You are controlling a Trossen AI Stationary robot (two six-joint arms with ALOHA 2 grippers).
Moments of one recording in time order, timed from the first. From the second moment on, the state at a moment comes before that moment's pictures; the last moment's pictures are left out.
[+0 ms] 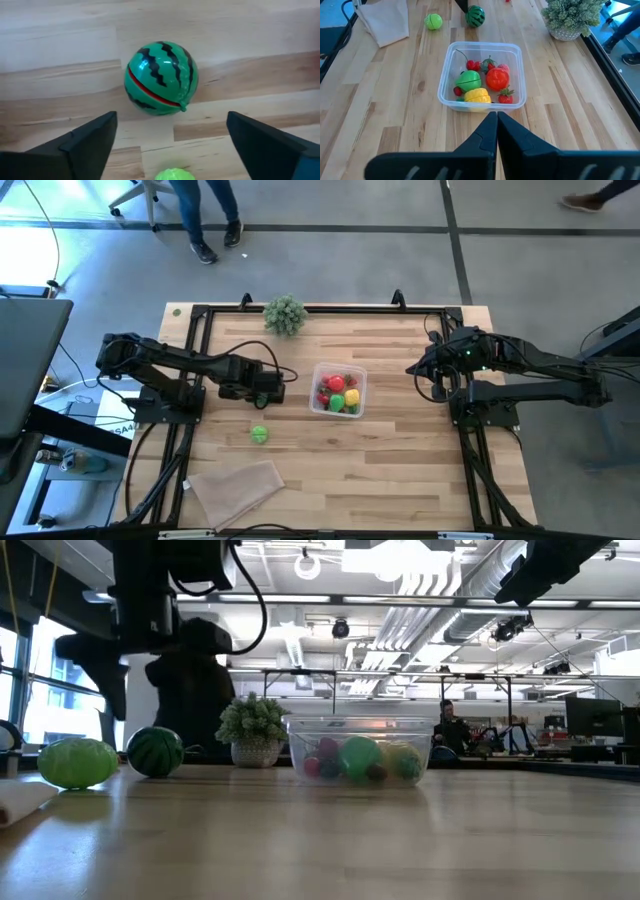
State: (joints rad) left arm 0.08 1.44 0.93 -0.97 -0.14 -1.49; right arm -0.20 0.67 0.81 -0.77 -0.11 -0.09
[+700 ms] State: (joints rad) left arm 0.09 1.45 0.82 -0.82 -0.20 -1.69; right arm -0.20 0.67 0.81 -0.77 -0.11 -0.09
